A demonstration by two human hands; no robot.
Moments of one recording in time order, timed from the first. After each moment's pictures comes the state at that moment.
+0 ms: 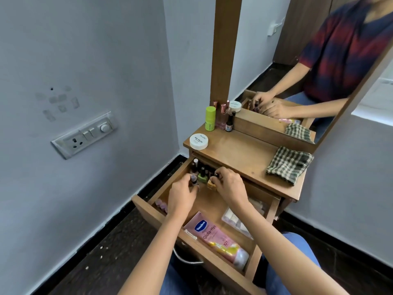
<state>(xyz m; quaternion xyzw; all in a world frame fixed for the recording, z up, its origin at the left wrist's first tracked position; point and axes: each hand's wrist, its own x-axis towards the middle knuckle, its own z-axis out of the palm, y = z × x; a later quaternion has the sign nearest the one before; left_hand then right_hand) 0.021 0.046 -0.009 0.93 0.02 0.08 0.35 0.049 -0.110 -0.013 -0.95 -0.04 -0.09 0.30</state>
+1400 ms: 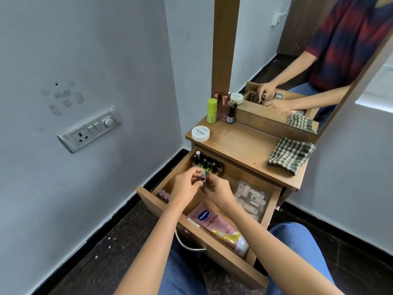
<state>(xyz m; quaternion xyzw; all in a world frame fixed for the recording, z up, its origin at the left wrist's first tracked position) 0.021 0.054 -0.012 0.90 -0.03 0.01 0.43 0.028 -0.083 -0.055 -0.89 -0.08 0.01 0.44</state>
